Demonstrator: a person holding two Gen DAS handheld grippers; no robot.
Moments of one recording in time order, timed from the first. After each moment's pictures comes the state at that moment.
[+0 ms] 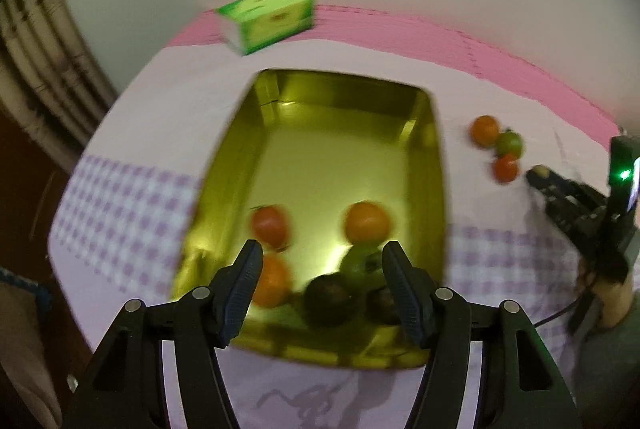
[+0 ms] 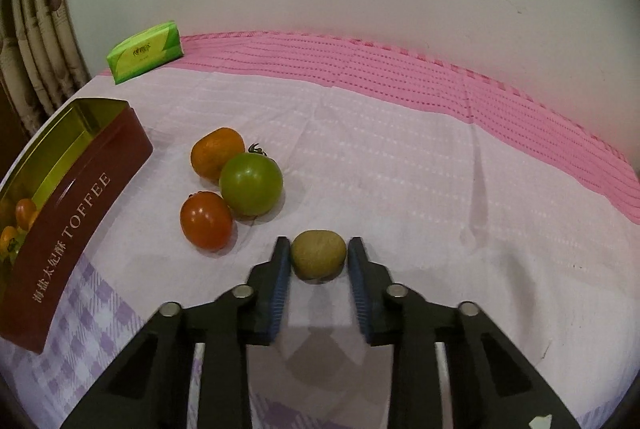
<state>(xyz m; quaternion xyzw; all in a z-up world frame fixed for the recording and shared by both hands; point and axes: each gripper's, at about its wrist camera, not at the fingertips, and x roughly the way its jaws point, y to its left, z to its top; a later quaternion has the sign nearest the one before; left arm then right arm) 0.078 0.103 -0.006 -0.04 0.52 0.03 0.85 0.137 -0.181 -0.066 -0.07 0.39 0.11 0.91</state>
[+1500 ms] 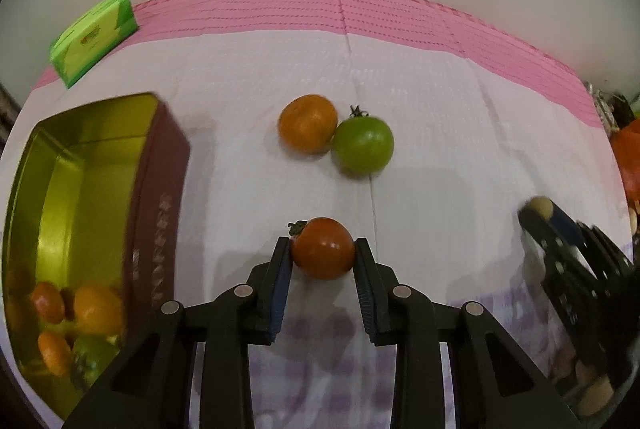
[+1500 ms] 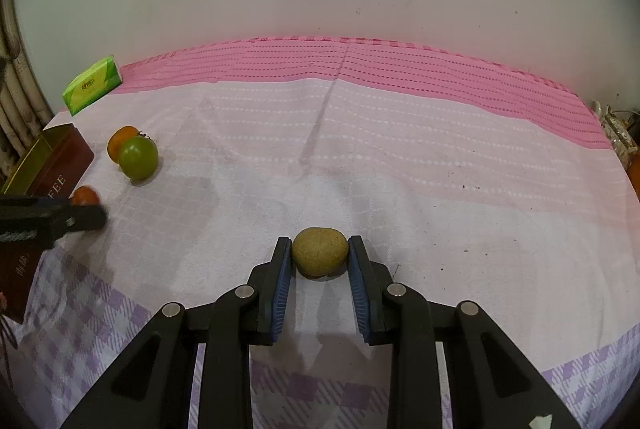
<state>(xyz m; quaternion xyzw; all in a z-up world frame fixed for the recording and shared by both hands) 0.160 -0.051 -0.058 -0.01 0.55 -0.07 0.83 0.098 -0.282 -0.064 -0.01 0.39 0.04 0.92</state>
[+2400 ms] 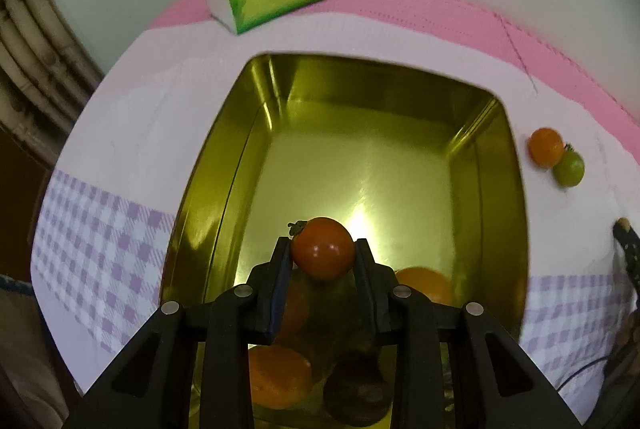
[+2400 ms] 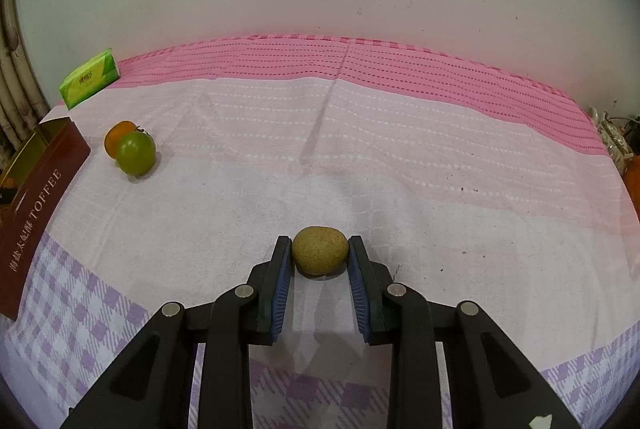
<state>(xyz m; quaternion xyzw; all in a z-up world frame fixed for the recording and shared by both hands) 0.151 0.138 -0.062 -0.03 0.55 0.05 0.83 0.099 -0.278 -0.066 -0.02 0.39 0.03 0.92</state>
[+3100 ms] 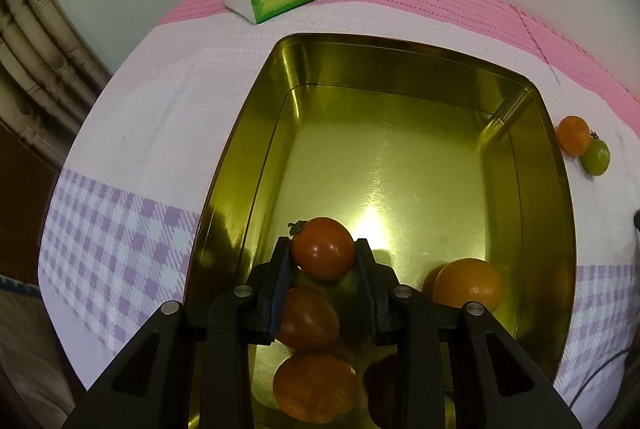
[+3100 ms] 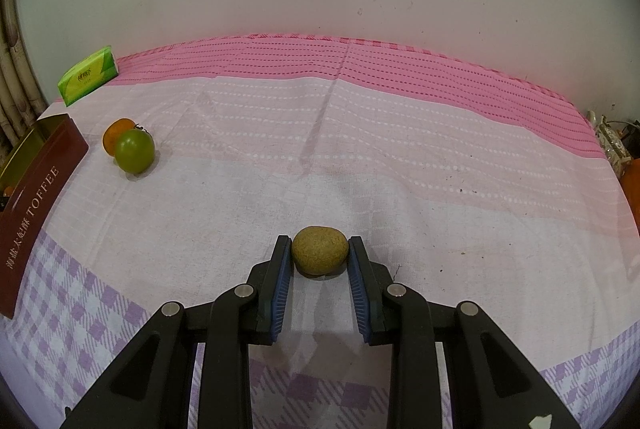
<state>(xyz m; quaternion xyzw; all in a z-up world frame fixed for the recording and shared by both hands) 0.148 0.150 -0.073 -0.01 0.55 0.06 0.83 0.099 -0.276 -0.066 -0.03 0.39 0.03 0.92</state>
